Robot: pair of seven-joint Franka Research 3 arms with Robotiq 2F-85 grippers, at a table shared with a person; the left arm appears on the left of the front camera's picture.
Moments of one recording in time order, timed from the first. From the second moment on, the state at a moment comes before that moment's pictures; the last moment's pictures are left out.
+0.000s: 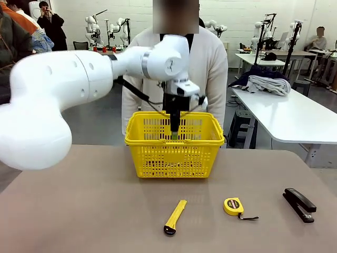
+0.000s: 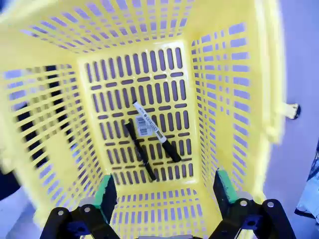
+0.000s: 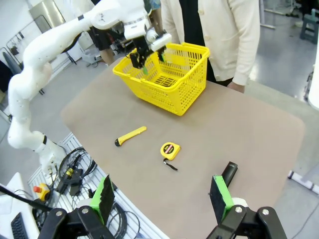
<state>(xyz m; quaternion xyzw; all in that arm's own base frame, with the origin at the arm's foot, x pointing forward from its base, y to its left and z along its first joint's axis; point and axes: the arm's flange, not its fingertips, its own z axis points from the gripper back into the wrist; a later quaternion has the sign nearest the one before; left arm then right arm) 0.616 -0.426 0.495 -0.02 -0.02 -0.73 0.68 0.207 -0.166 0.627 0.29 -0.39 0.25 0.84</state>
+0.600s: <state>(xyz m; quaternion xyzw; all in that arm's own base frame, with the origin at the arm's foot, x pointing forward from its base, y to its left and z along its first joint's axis) 0.528 -0.284 0.641 -0.04 -0.08 -0.74 0.67 0.207 -0.166 0.627 0.29 -0.39 0.25 0.84</state>
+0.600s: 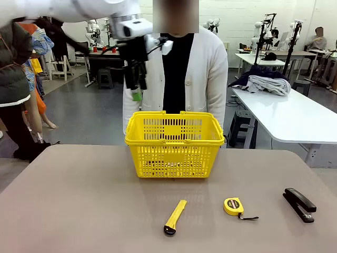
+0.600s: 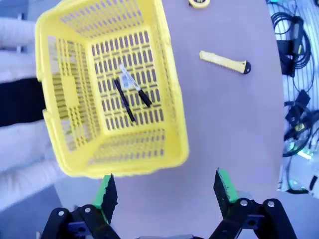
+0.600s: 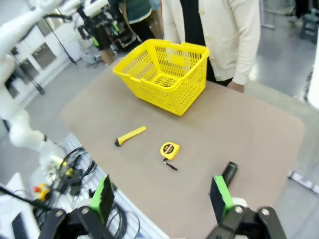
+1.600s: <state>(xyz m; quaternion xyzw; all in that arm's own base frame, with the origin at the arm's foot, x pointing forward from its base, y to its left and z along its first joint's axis) 0.431 -0.160 0.605 -0.09 -0.18 -0.59 0.78 0.207 -0.166 0.627 0.29 -0.39 0.25 0.84</state>
